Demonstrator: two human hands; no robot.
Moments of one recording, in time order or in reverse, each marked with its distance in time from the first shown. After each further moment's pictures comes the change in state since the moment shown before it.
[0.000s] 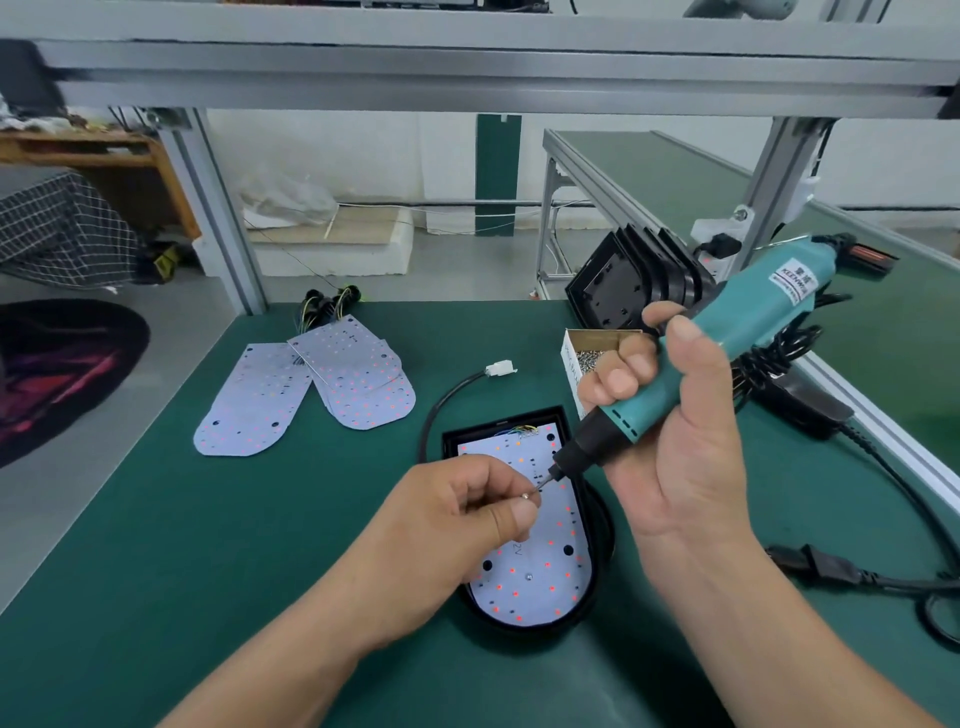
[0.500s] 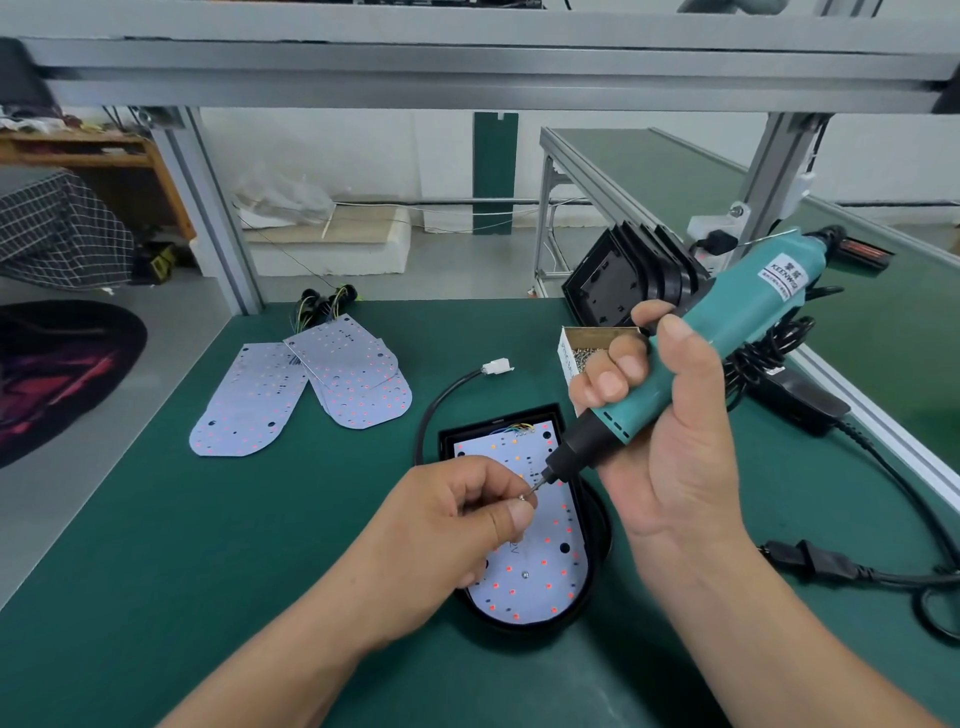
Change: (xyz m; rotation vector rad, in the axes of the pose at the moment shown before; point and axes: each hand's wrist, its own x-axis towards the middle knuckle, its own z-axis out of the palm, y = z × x) left_hand -0.001 0.001 0.002 0.000 -0.006 -0.025; right_hand -0.001 0.001 0.001 -0.010 -0.042 -0.006
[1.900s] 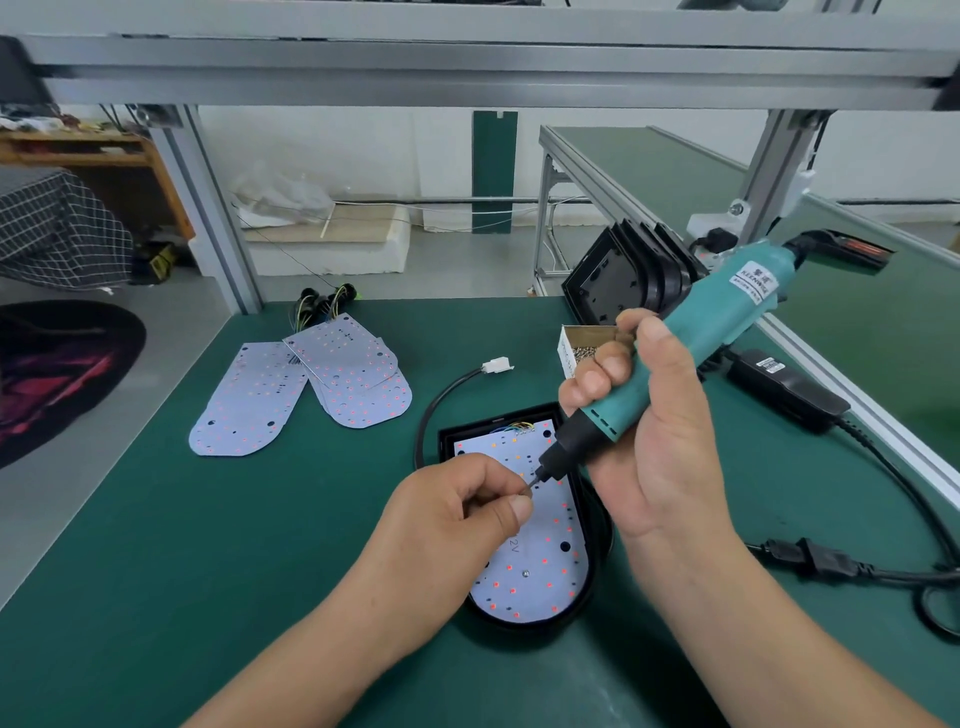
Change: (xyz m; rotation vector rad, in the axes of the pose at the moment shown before) left_hand 0.002 -0.009 0.008 0.127 0.168 0.055; right_hand 0.004 0.010 -0.007 -0.035 0.074 0.047
